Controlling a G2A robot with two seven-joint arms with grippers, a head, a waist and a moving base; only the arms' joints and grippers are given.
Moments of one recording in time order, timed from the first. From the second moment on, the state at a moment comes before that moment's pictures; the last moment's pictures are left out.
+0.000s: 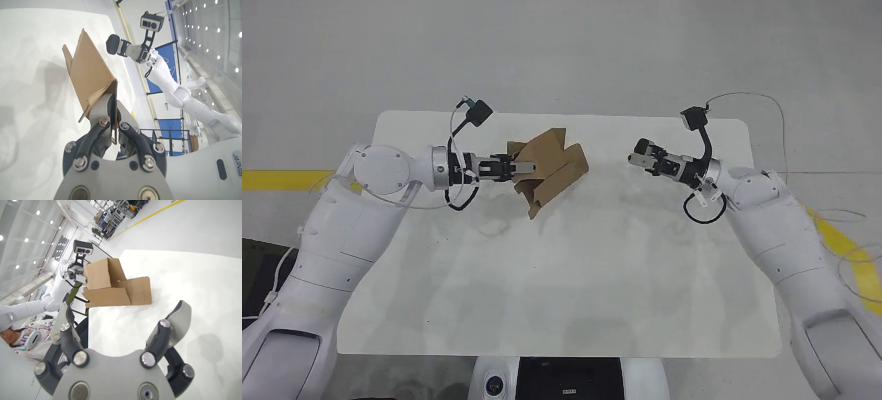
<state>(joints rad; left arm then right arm) 0.69 -0.95 -1.02 -1.34 -0.22 -0.34 -1.12 -0.60 -1.11 0.90 -0.88 0.31 -0.93 0.87</state>
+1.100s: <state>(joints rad) 0.74 -0.93 -1.05 -1.45 -0.30 -0.42 -1.32 -0.33 -1.03 0.28 -1.07 0.55 -1.01 0.81</state>
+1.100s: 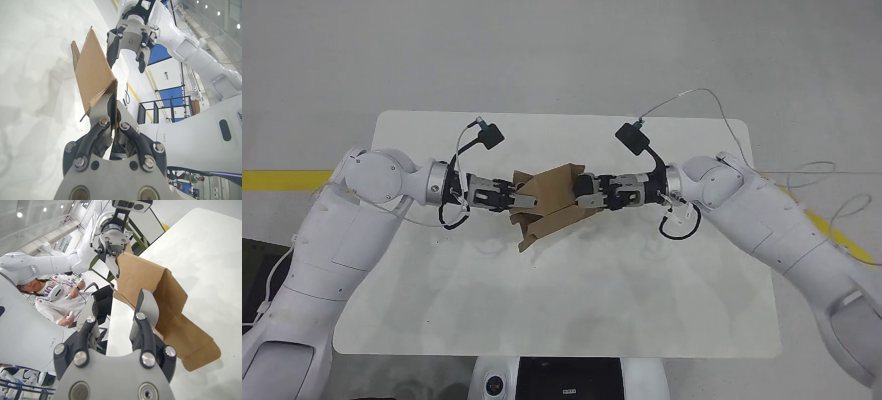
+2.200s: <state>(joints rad) 0.76 -0.92 -1.07 -1.50 -0.30 -0.40 -1.32 -0.28 -1.09 0.17 -0.99 0.64 -1.01 0.81</state>
